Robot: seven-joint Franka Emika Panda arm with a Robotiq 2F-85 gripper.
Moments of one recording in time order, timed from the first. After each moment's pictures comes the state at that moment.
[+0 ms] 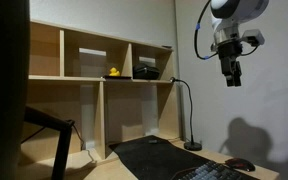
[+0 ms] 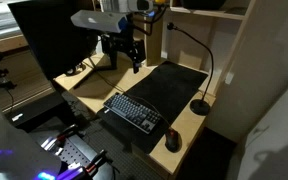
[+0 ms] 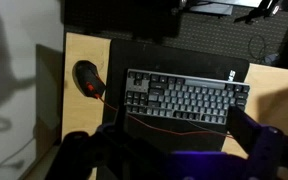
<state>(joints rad) -0.09 -0.49 -0.28 -2.30 -0.19 1.80 -0.43</state>
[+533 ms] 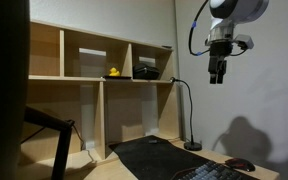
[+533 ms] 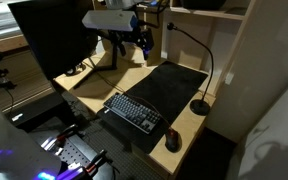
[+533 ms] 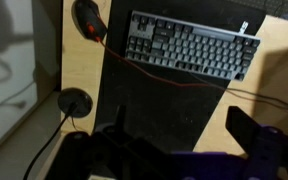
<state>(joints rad) -0.07 -0.49 -0.28 -2.32 -0.11 2.05 -0.52</state>
